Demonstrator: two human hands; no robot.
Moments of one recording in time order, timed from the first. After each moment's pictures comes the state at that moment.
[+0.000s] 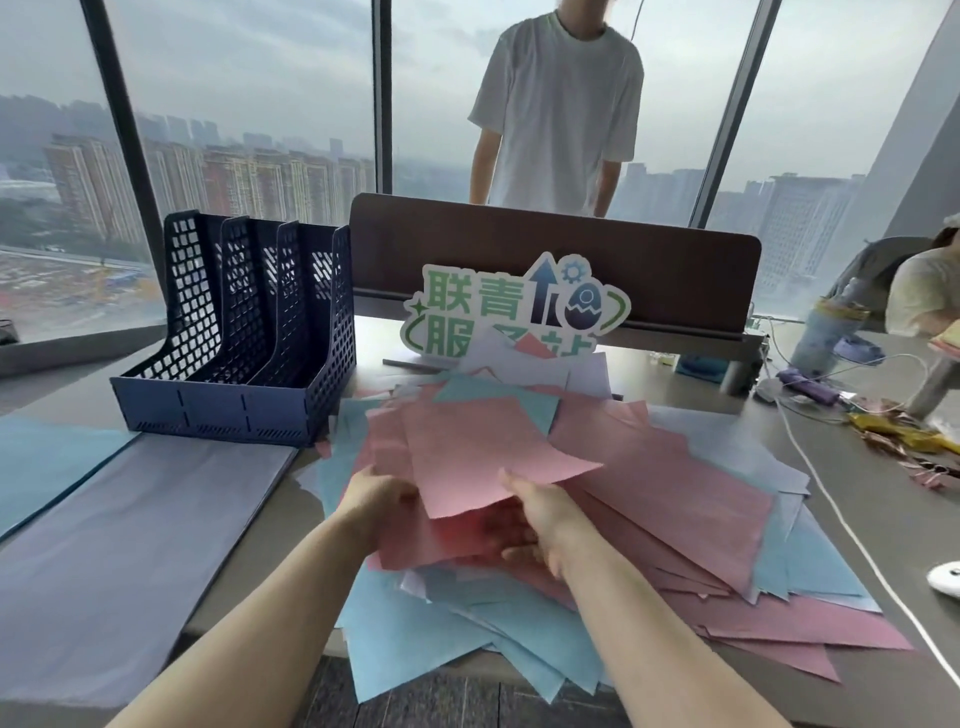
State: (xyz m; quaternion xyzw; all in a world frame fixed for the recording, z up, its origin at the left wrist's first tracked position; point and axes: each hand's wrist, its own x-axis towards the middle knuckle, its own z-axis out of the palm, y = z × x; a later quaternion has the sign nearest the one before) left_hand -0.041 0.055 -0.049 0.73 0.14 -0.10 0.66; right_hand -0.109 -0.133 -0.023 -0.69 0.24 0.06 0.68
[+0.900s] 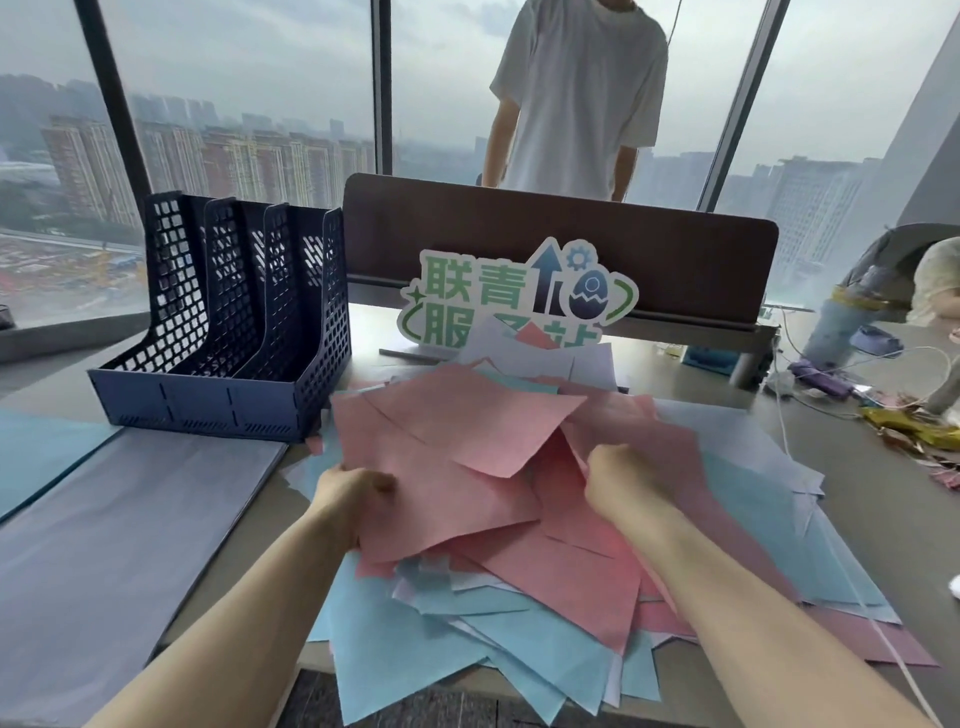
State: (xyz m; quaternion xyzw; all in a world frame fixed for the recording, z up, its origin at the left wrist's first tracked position) left_hand -0.023 0.070 -0.057 0.70 0.20 -0.09 0.68; right_hand -0.072 -0.222 -0.016 -0.99 0.17 -0.01 -0.03
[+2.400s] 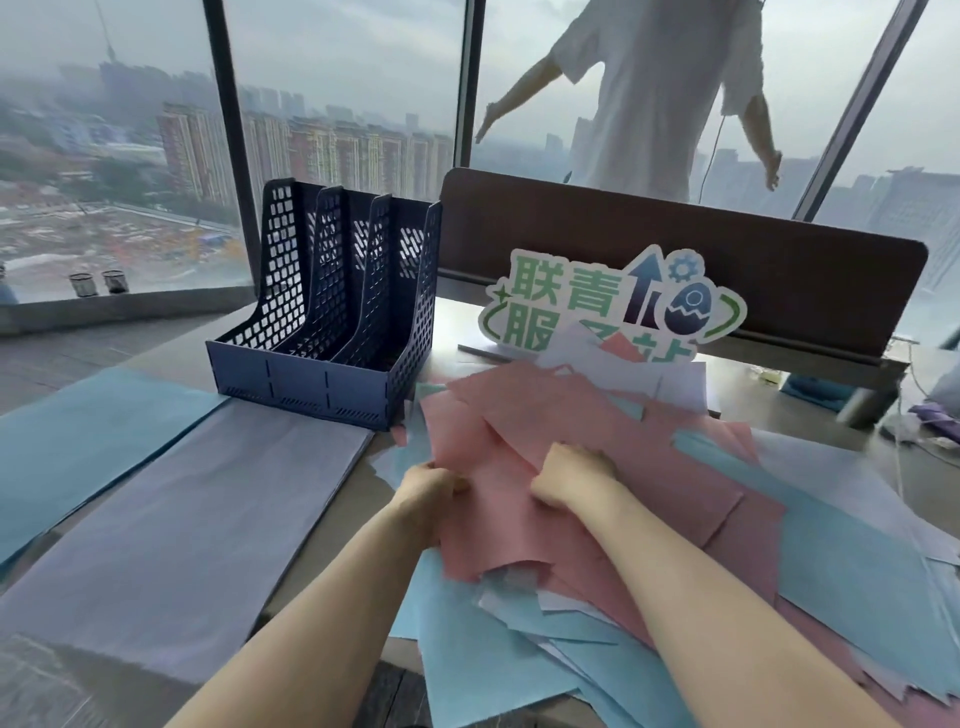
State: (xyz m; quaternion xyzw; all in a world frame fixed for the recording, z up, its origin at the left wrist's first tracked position) left_hand -0.022 0.082 -0.057 0.65 0.17 -0.15 0.72; right_hand -0.010 -0.086 -0.014 -0.99 0.10 0.09 0.02
